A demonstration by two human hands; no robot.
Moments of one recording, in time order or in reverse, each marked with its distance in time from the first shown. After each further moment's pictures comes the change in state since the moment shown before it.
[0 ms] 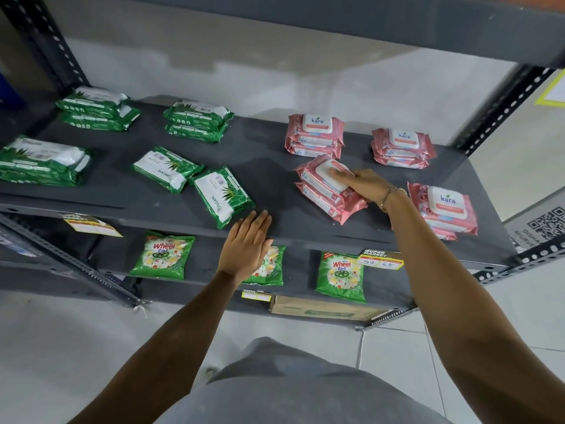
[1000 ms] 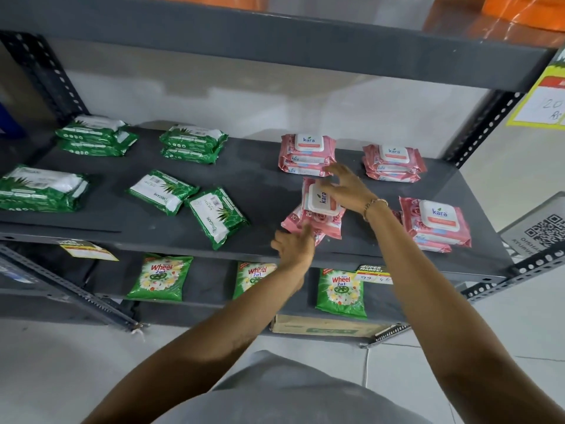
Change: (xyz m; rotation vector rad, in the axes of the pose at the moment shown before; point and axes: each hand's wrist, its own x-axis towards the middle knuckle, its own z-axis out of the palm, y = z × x) left_hand 0.088 0.112 -0.071 -1.200 -0.247 -1.120; right_hand -0.002 -0.030 0.011 -0.187 0.147 -0.246
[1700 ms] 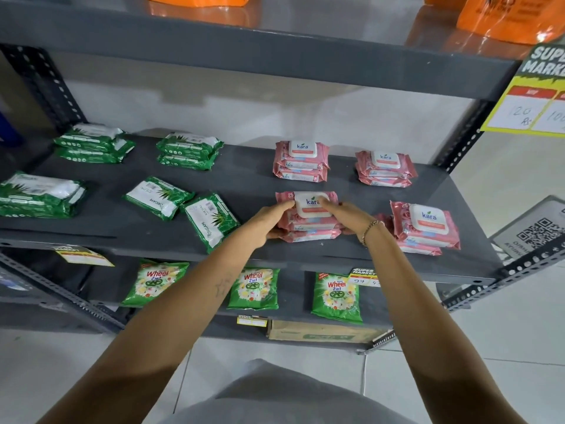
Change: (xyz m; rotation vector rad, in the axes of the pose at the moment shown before) left_hand 0.052 0.046 -0.041 -0.038 -0.334 -0.061; right_hand -0.018 0.034 0.012 0.239 -0.142 0.374
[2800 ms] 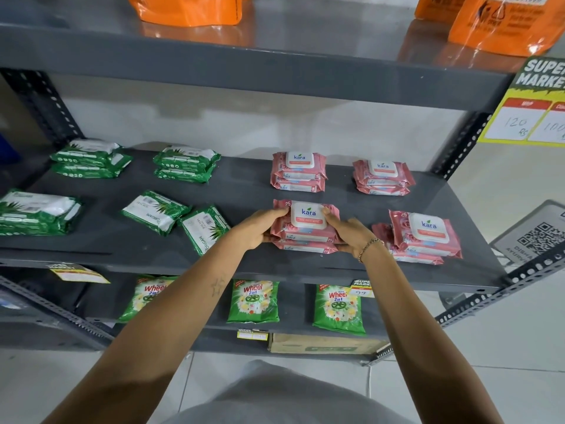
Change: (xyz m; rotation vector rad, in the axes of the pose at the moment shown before) left_hand 0.022 0.008 -0.015 0.036 -0.092 0.028; right_hand -0.002 0.009 0.010 0.418 0.089 0.050
